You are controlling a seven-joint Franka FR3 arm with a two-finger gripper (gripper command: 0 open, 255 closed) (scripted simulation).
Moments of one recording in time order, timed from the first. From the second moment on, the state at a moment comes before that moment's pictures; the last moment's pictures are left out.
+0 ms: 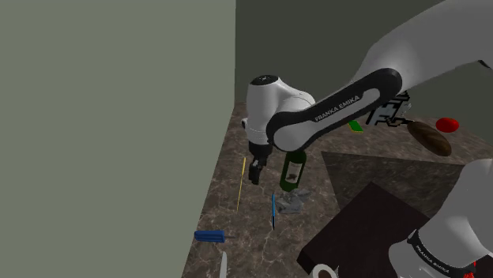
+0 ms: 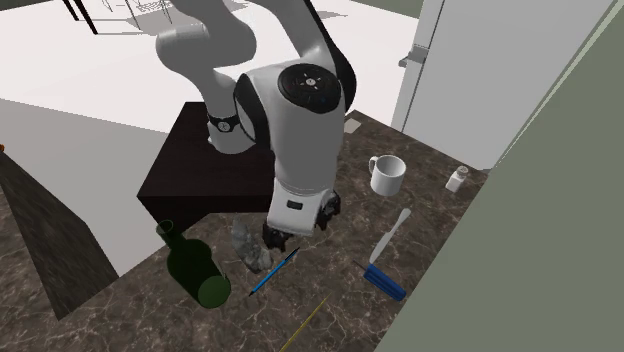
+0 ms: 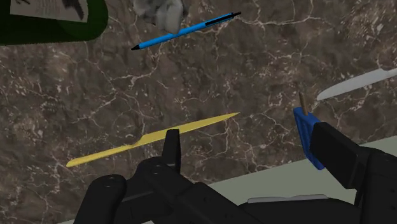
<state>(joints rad) 0.29 0.16 0.22 -2.16 -0.09 2.27 0.02</state>
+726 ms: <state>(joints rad) 0.41 0.53 0.24 -1.90 -0.21 2.33 0.05</state>
